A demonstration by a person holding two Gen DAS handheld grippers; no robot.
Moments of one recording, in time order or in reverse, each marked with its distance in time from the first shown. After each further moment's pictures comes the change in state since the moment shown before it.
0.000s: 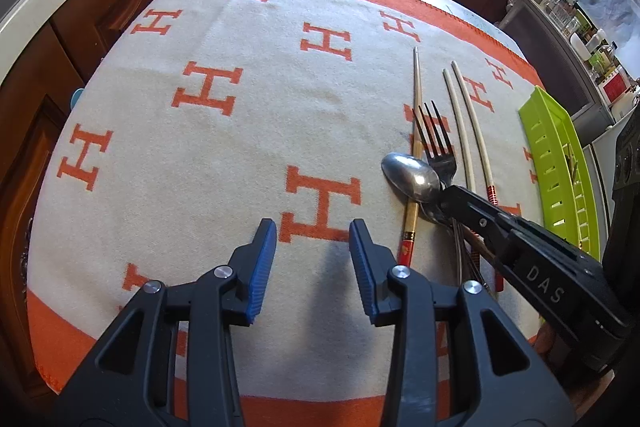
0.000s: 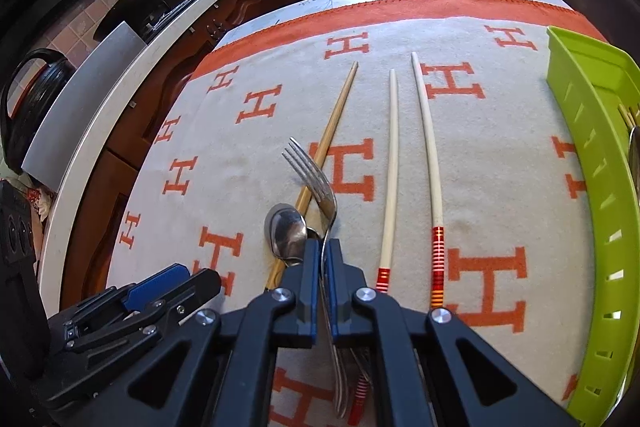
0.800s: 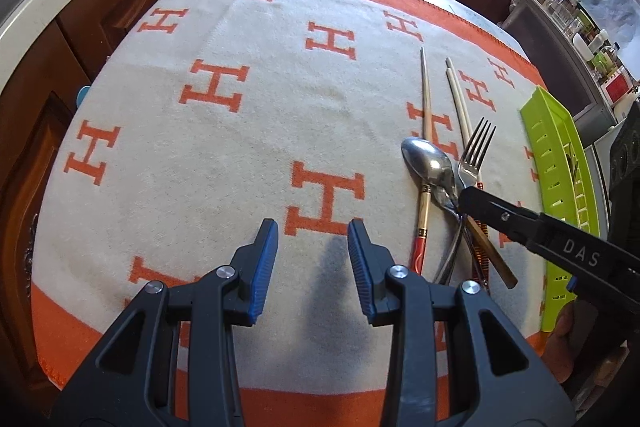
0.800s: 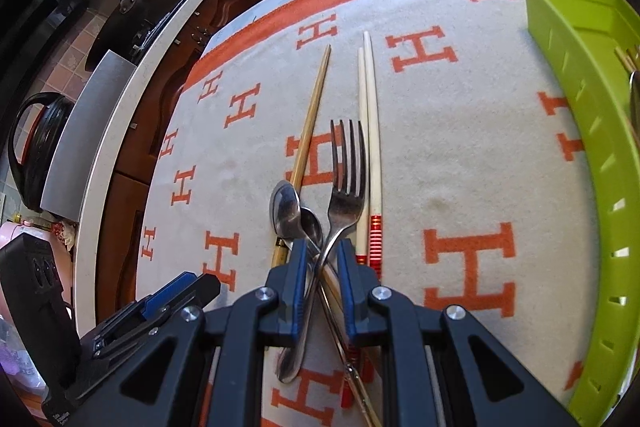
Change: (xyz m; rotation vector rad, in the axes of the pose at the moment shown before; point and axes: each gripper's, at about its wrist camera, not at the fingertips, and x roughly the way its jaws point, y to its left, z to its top) left arm -0.004 0.001 -0.002 -0.006 0.007 0.010; right arm -0.002 -0.028 0.003 0.156 0.072 0.100
